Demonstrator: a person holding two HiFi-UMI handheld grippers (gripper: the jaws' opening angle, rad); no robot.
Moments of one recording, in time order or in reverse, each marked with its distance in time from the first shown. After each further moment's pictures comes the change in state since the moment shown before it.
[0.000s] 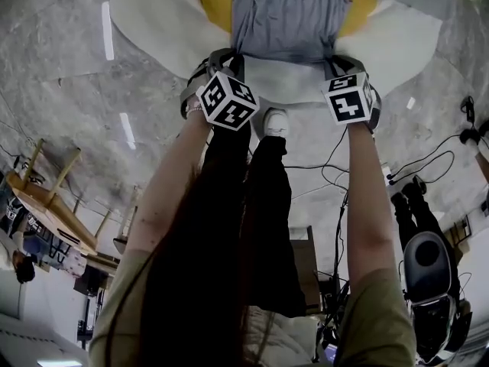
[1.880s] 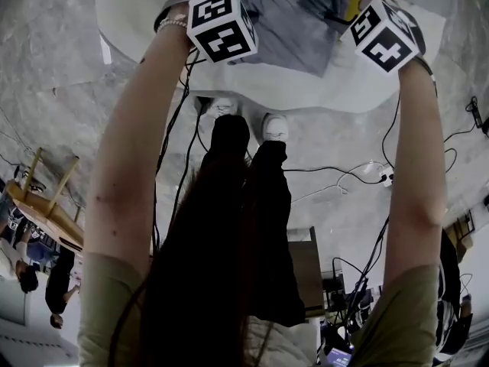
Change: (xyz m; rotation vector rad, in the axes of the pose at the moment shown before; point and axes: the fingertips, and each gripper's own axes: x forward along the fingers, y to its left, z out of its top) left arm 0.032 0.068 0.127 0.542 -0.084 -0.158; right arm -0.007 -0.056 0.136 -0.629 -0.091 0.136
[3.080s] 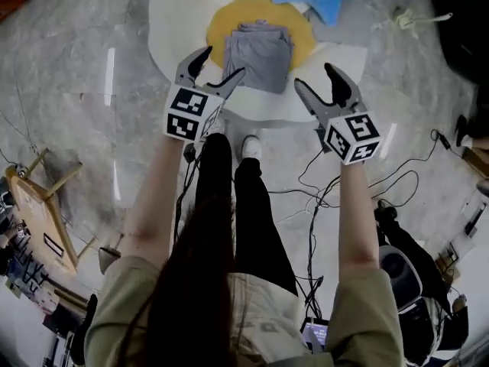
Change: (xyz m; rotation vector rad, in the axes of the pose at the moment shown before) left arm -0.290 -0.031 0.086 -0.758 -0.531 0.304; right arm -0.305 0.059 0.063 0.698 -0.762 -0.188
